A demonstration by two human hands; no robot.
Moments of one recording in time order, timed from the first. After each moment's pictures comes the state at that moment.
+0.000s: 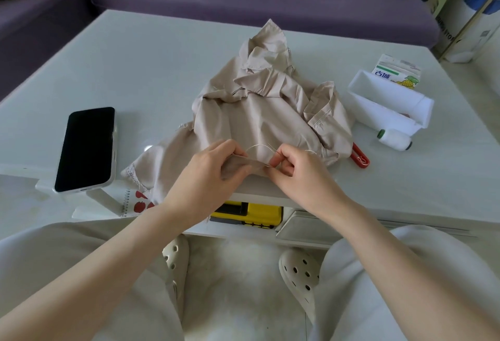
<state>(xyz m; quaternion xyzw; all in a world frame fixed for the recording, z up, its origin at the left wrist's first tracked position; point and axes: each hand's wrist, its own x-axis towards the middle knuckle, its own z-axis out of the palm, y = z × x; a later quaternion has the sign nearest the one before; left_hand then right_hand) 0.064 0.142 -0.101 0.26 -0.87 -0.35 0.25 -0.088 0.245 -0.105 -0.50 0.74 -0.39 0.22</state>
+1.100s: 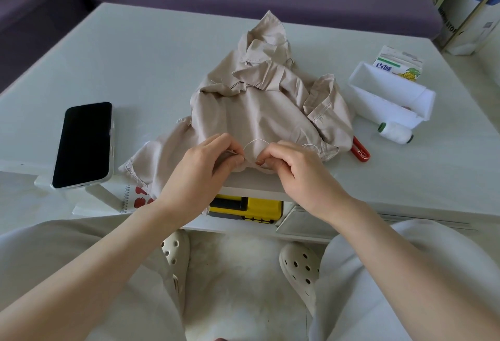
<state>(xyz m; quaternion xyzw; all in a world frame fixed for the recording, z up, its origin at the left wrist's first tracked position) 0.070 0.141 -0.101 0.23 -0.86 -0.36 0.26 -0.089 0.247 -0.108 -0.62 0.68 -0.36 0.12</state>
